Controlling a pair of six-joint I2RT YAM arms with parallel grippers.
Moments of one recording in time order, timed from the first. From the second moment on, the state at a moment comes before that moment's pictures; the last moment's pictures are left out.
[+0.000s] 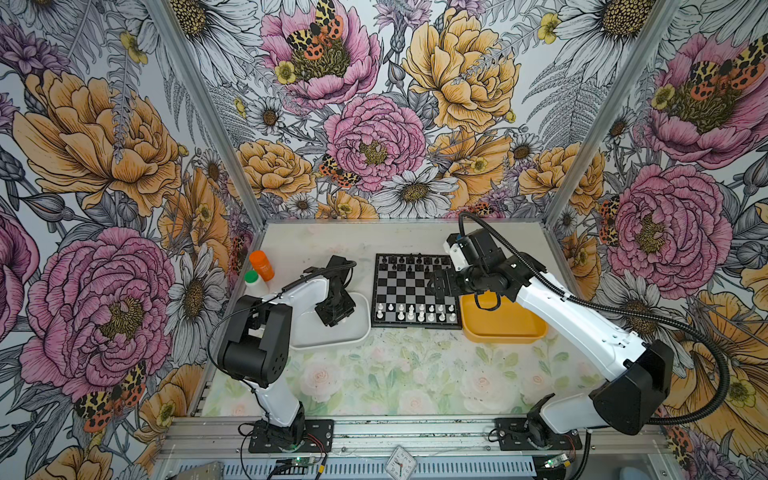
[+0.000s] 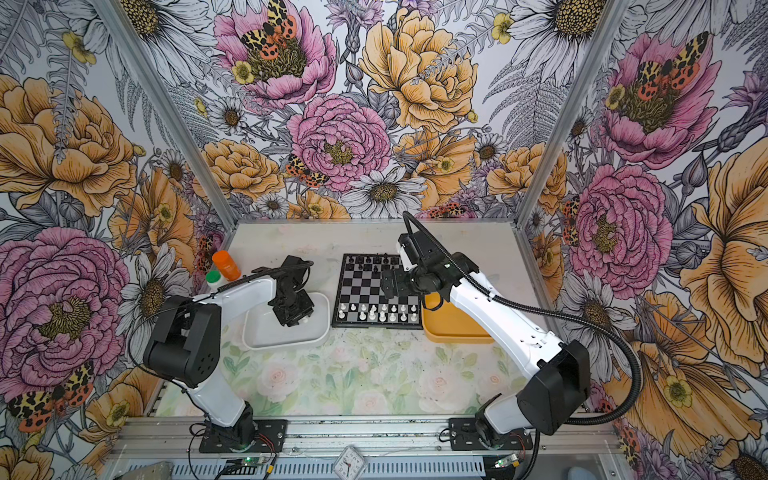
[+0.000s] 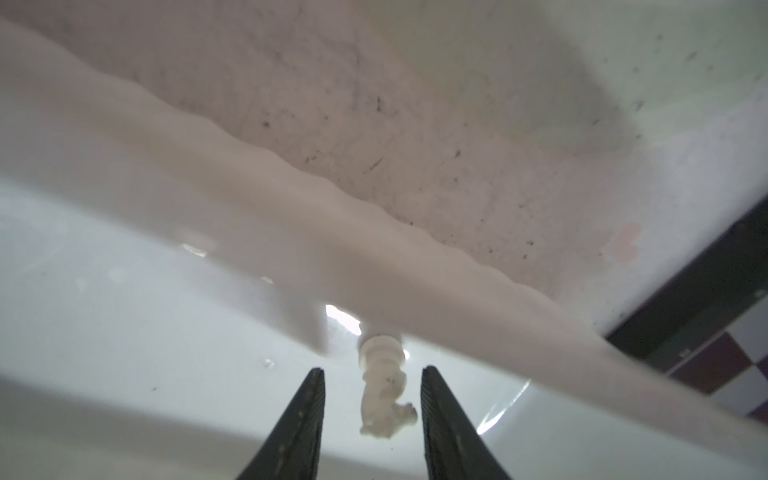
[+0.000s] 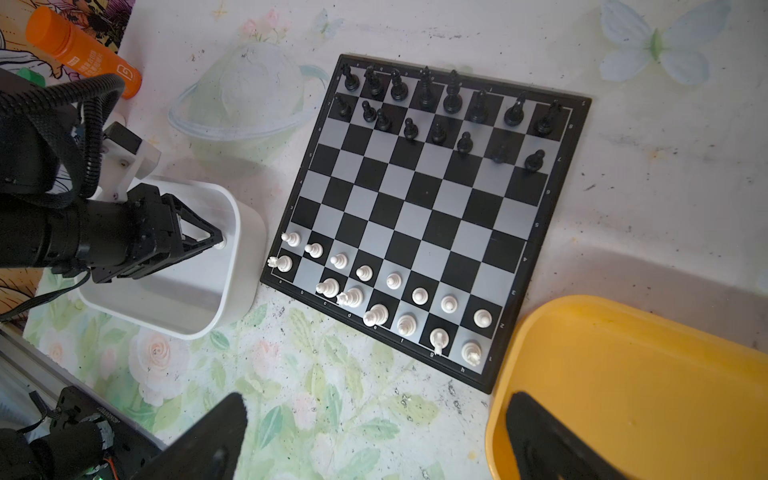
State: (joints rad) left arm -0.29 1.71 1.08 -0.78 0.00 -0.92; right arm 0.56 1.45 1.39 -0.90 -0.10 0.33
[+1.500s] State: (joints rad) left arm -0.30 1.73 1.16 -0.83 0.00 -0.88; right arm 0.52 1.44 1.38 -0.89 -0.11 0.32
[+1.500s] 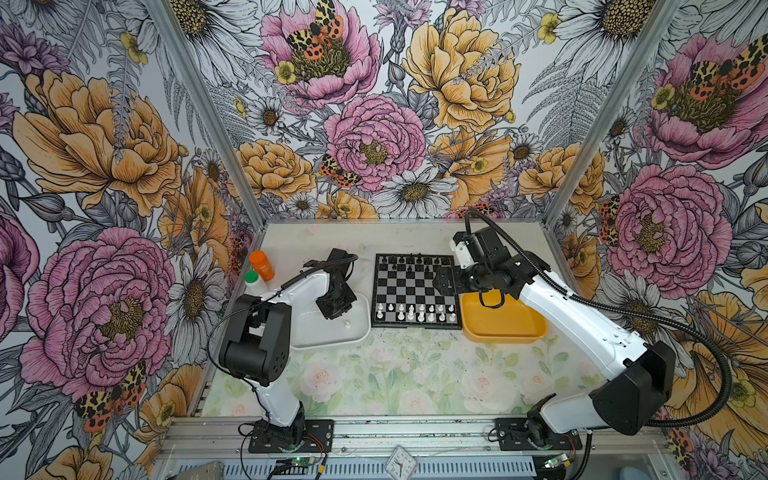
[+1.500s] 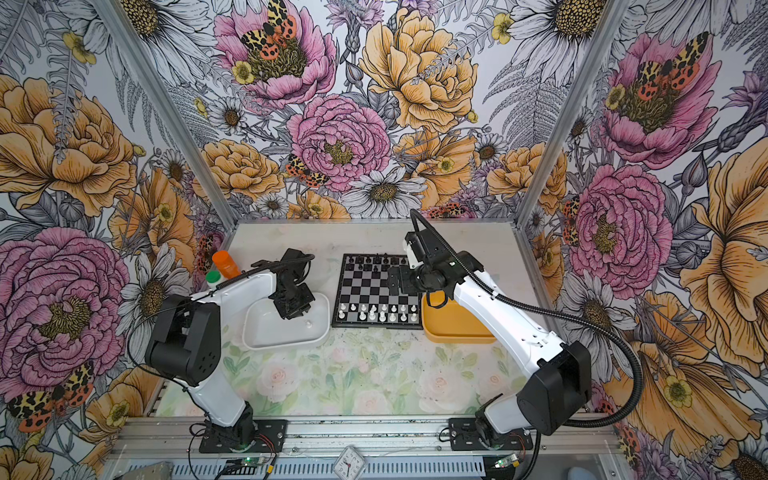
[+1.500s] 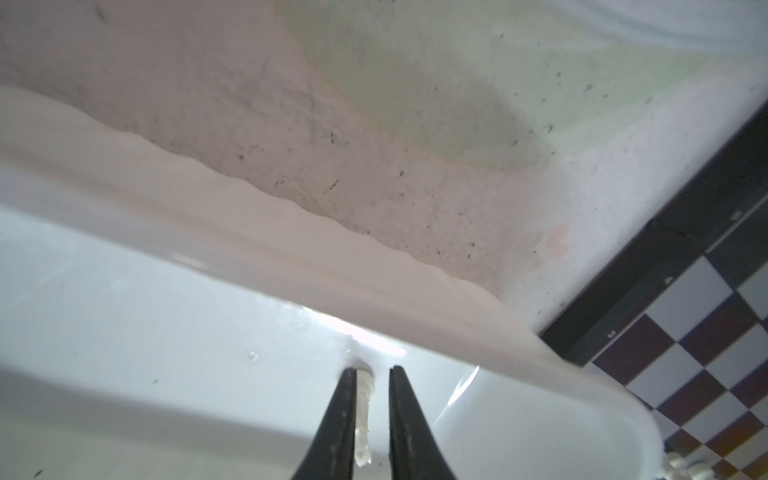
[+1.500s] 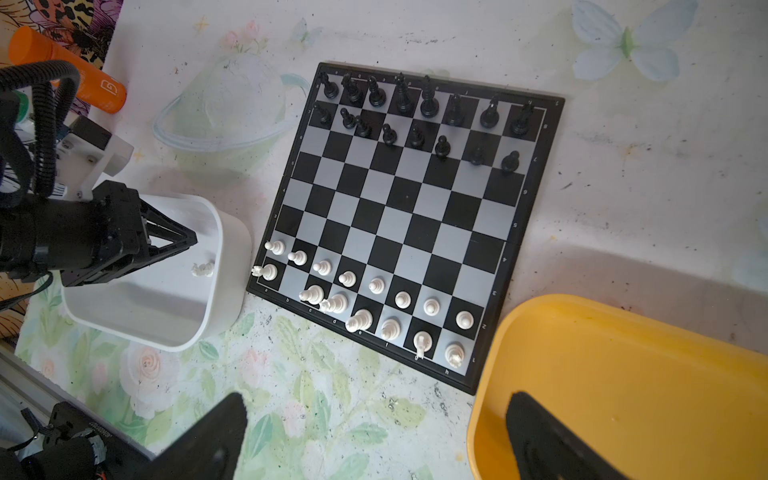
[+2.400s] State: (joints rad) left arm -0.37 1.69 1.16 -0.87 0.01 -0.90; right arm 0.52 1.44 1.38 -0.89 -0.13 0.32
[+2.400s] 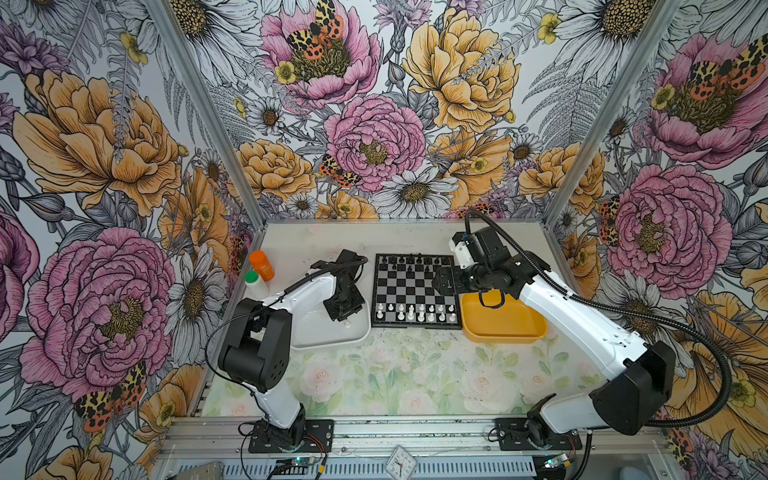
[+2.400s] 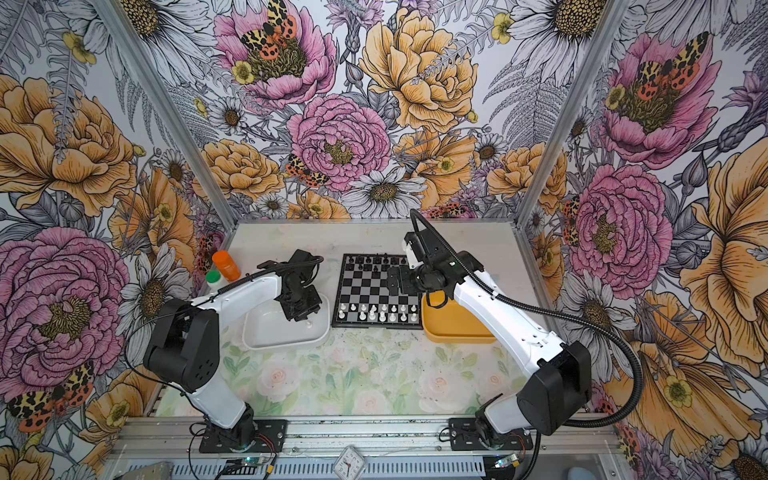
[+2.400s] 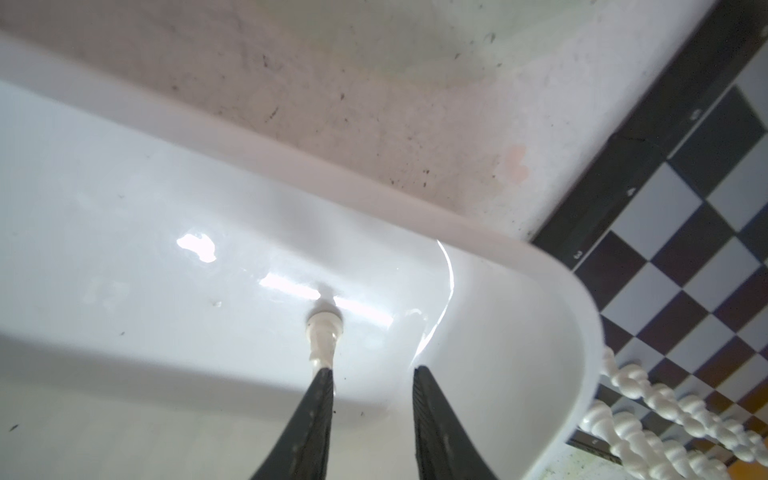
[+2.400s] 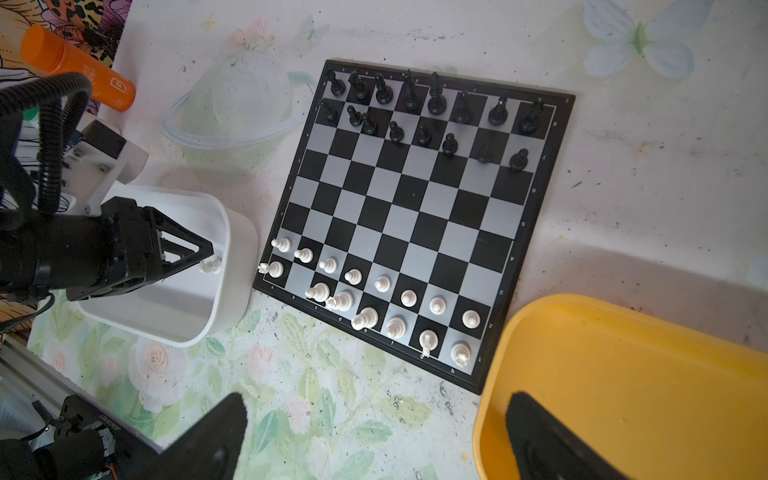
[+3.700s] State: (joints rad) left arm -0.38 1.71 1.12 -0.90 0.01 -0.89; right arm 0.52 1.44 1.38 -0.89 -0.13 0.32
